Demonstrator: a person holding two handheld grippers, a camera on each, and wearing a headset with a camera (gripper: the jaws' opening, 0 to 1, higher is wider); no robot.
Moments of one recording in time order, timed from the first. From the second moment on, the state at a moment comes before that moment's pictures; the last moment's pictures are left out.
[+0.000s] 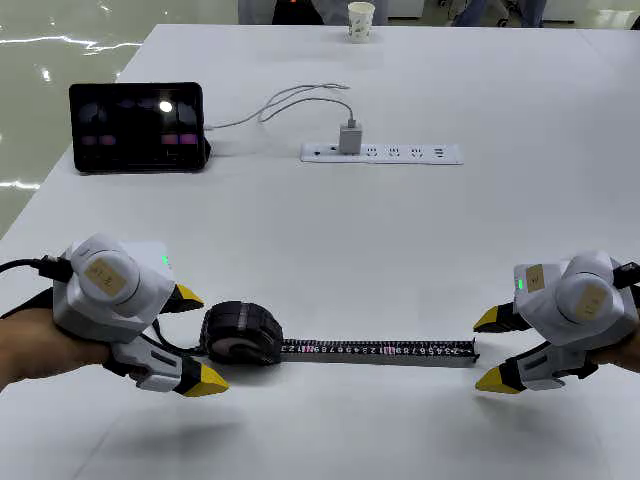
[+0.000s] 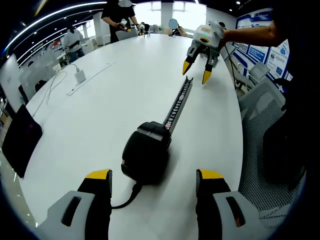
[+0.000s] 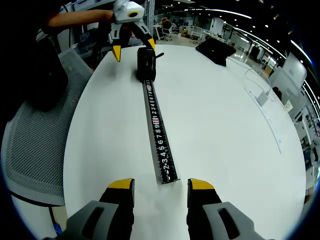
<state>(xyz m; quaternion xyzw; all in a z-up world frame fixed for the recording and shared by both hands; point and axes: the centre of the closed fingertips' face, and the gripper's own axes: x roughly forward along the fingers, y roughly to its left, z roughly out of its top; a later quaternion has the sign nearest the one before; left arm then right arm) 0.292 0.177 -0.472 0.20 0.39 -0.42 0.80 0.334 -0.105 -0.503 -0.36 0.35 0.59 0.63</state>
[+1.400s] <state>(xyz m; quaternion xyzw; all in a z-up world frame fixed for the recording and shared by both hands) 0.246 0.164 -0.451 0.08 0.35 -0.31 0.88 0.294 -0.103 -0.478 -0.23 0.34 0.50 0.76</state>
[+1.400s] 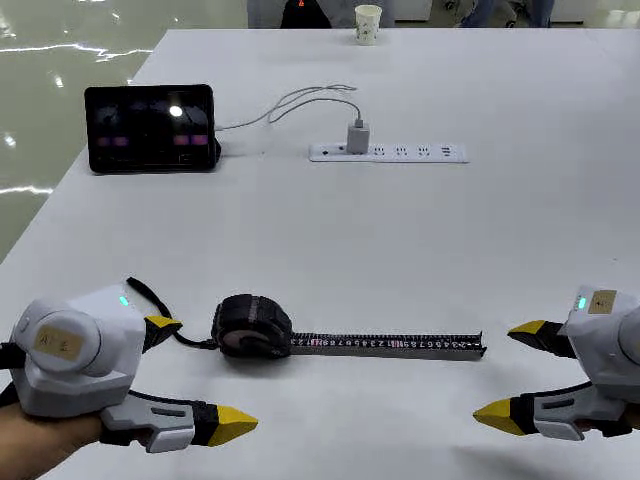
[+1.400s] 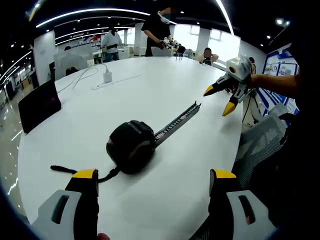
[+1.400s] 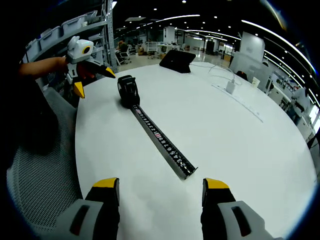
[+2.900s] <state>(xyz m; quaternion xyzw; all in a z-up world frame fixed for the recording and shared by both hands) 0.222 0.123 -0.428 0.03 0.29 -0.23 0.93 0.254 -0.063 -0.440 -0.09 0.29 0.42 0.86</state>
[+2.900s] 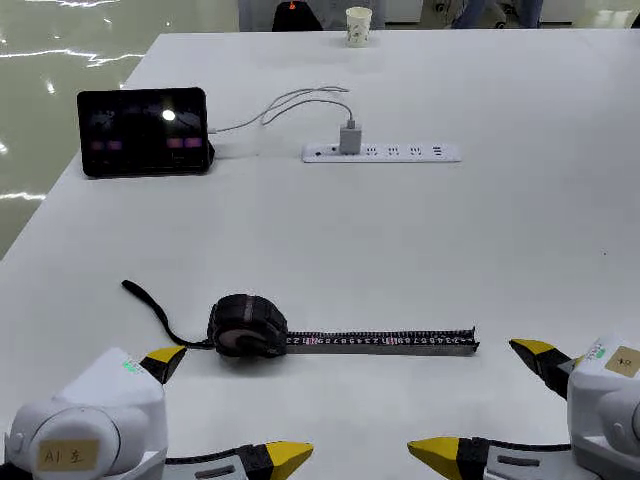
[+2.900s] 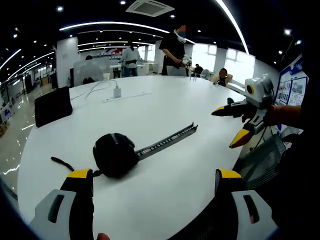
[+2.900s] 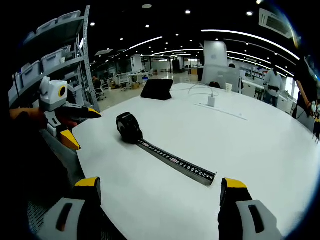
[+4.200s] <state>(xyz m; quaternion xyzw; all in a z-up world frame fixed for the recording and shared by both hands) 0.224 0.122 -0.418 0.01 0.28 -0.18 0.94 0.247 -0.058 -0.428 -0.07 0.28 0.39 0.87</state>
